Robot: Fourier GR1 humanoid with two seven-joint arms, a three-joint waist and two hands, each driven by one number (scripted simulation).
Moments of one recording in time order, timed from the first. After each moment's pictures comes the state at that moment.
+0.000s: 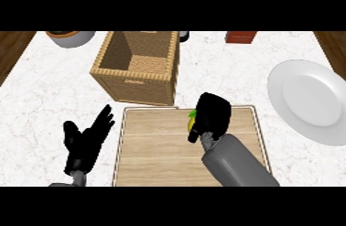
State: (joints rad) left arm 0.02 0.15 -0.15 -1.44 0.16 0.09 0.21; right arm -0.50 -0.01 0.53 -1.25 1.04 0.01 1.09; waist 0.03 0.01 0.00
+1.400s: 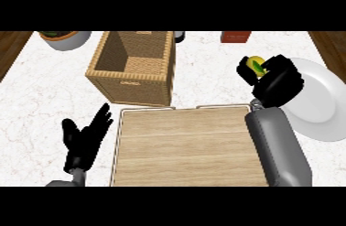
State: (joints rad) left arm 0.00 0.14 -0.13 -1.42 0.15 0.09 0.21; right arm -0.57 -0.02 -0.06 -1.12 1.61 -0.85 1.05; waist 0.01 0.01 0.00
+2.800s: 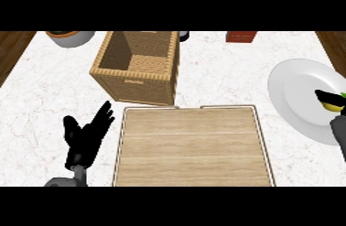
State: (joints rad) left arm -0.02 0.13 -0.11 -1.41 0.14 0.07 0.21; right arm -0.57 -0.46 -0.37 -0.57 0.65 -0.89 0.38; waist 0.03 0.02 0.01
